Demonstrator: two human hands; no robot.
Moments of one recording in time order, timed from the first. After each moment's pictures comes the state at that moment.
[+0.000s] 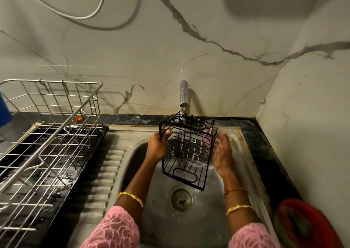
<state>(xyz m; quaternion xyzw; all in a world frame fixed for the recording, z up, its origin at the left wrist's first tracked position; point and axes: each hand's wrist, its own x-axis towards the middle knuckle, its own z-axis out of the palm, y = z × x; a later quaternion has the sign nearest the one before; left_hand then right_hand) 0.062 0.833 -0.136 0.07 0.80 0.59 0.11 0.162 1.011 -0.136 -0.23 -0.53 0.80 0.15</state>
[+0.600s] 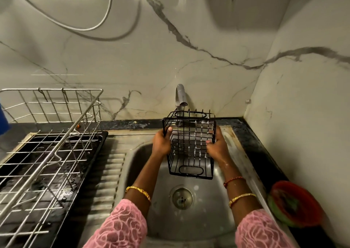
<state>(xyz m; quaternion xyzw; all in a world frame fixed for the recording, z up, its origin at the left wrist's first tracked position) 0.079 0.836 -0.112 0.09 0.78 0.61 0.10 0.175 0.994 -0.115 -0.26 -0.77 0.54 0.19</state>
